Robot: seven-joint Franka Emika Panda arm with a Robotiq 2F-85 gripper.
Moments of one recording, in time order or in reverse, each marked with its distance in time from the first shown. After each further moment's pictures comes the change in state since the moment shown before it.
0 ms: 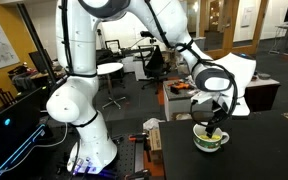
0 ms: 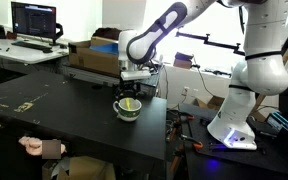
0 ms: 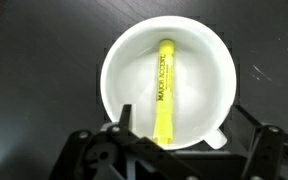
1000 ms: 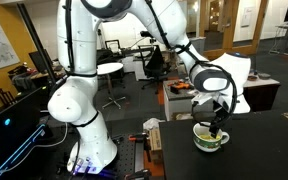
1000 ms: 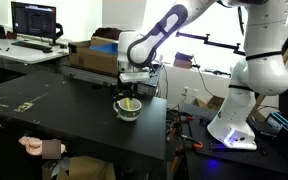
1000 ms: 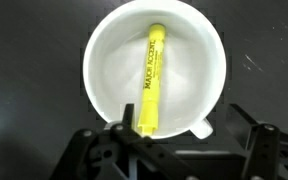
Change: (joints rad) arm 0.051 0.009 -0.033 -0.013 -0.032 0.102 0.004
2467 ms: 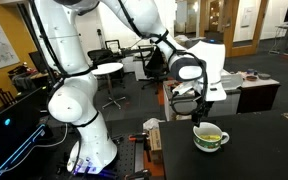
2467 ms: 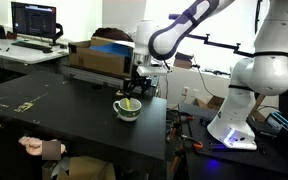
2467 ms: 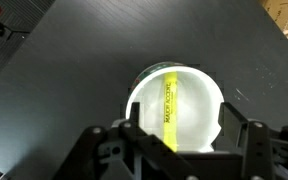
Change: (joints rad) arm 0.019 -0.281 0.021 -0.255 0.020 0.012 0.000
